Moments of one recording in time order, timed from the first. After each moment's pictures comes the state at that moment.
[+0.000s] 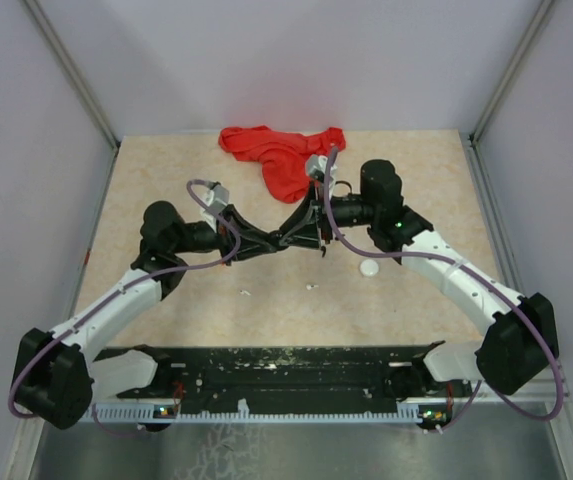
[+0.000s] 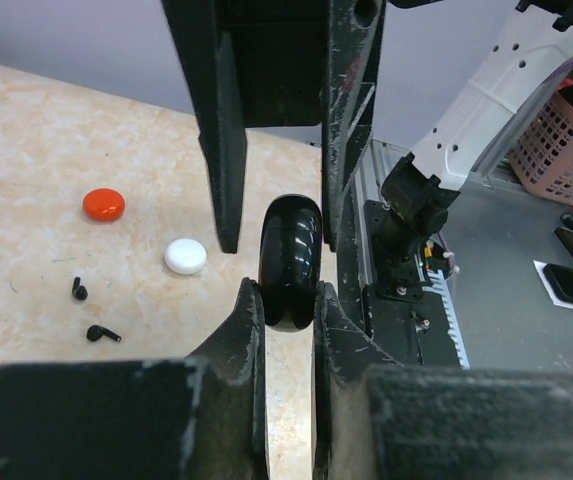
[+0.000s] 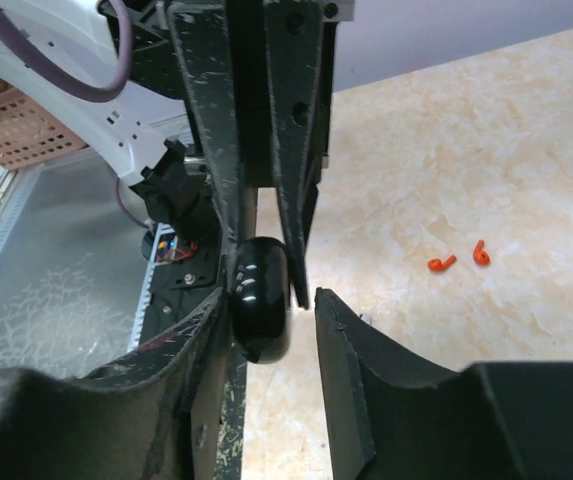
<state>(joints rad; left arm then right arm) -0.46 1.15 0.69 0.63 1.05 -0.38 0.56 1.30 1.07 0.07 -1.05 0.13</state>
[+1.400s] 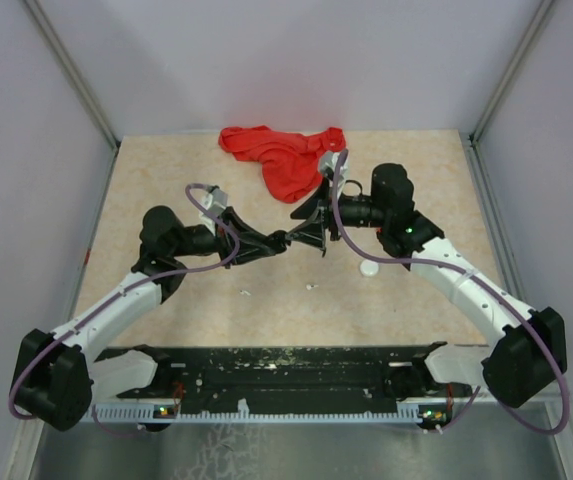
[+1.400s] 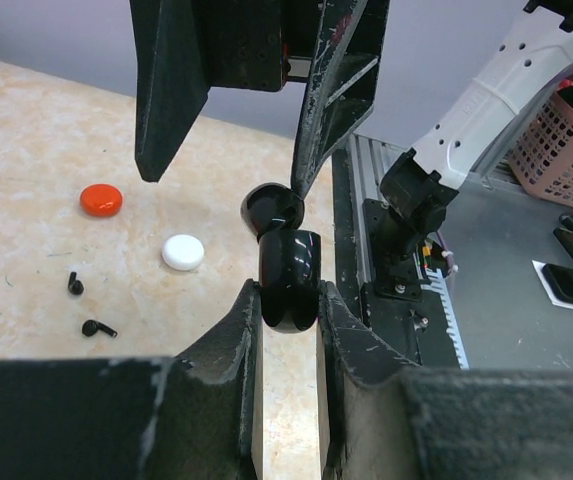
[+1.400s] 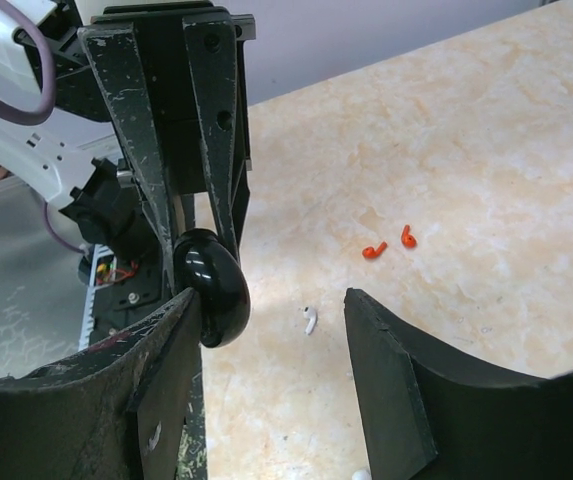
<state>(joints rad) -0.46 1.12 0.65 0.66 1.05 -0.40 0.53 1.23 1.03 0.06 -0.90 0.10</state>
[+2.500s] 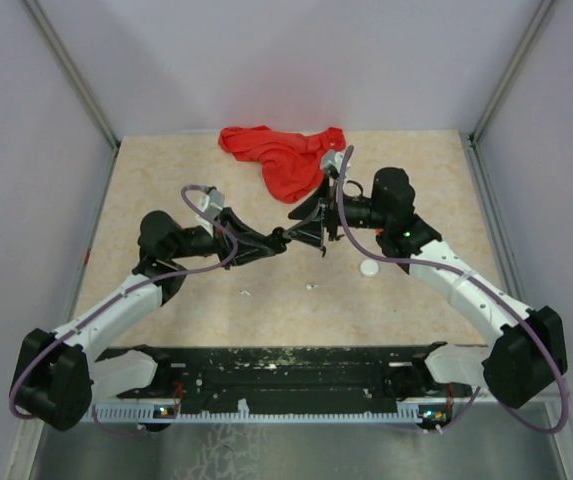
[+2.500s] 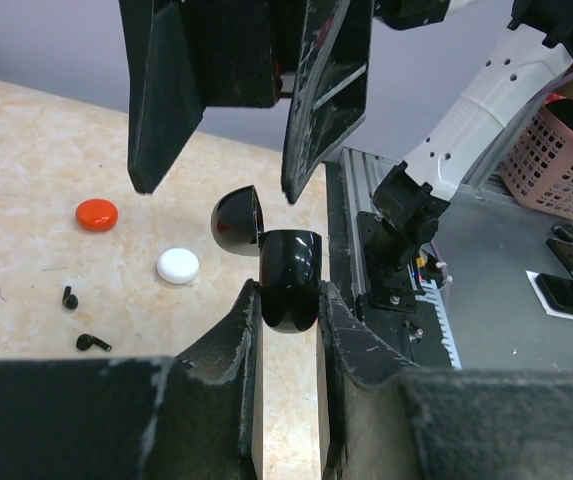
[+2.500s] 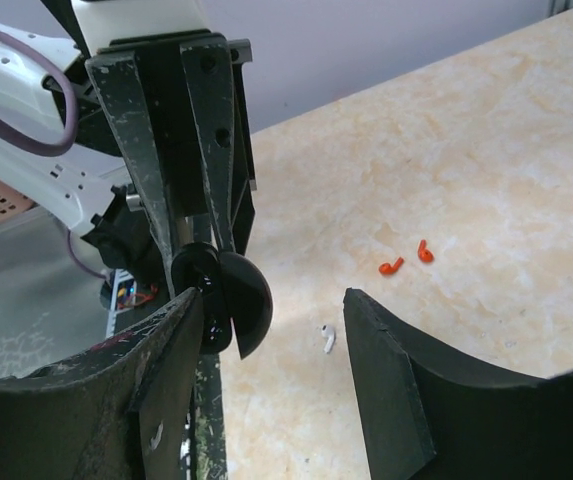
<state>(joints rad) -0.45 1.12 0.62 0.75 1.04 -0.45 0.54 1.22 0.99 0.18 -0.88 0.23</state>
